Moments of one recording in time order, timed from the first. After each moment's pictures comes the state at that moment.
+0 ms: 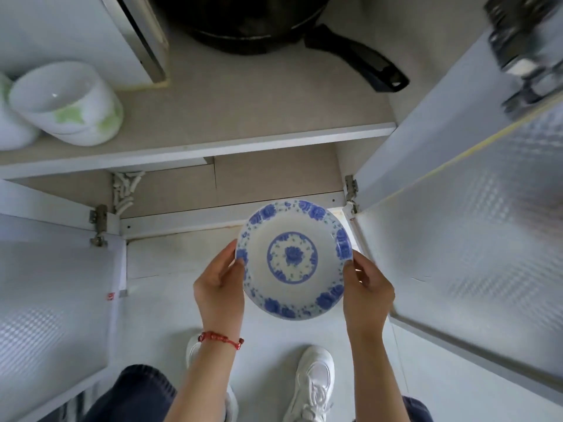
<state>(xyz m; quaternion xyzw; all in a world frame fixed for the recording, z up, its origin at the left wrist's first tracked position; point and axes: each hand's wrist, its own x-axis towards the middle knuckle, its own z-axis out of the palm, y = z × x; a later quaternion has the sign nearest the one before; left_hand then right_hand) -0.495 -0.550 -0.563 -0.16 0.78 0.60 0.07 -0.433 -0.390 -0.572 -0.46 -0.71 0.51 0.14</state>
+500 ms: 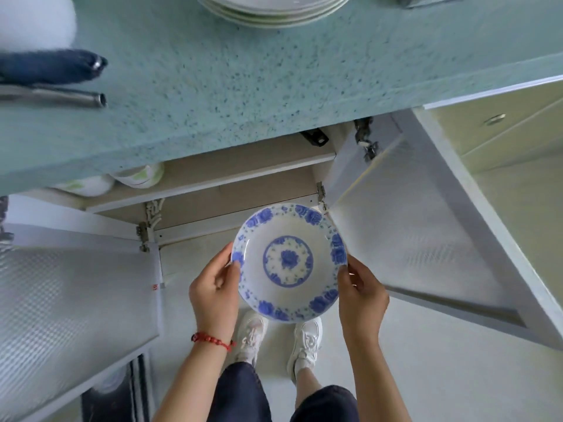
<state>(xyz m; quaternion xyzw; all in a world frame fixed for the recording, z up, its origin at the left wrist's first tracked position) -0.456 -0.562 -0.349 -0.09 0.80 0.59 0.09 -0.373 -0.394 -0.352 -0.49 -0.66 0.55 0.14</state>
